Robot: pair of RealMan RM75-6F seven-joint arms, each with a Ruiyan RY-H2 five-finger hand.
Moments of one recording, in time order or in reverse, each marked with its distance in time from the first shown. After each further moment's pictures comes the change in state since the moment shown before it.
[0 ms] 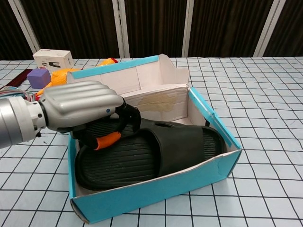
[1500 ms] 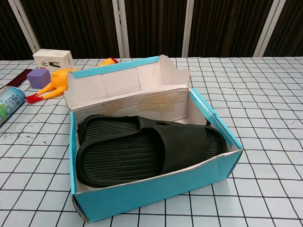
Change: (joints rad) left arm 0.642 0.286 0.015 0.031 -0.112 0.778 0.013; right arm -0.001 -0.018 -0.007 -0.001 -0.048 0.023 -0.037
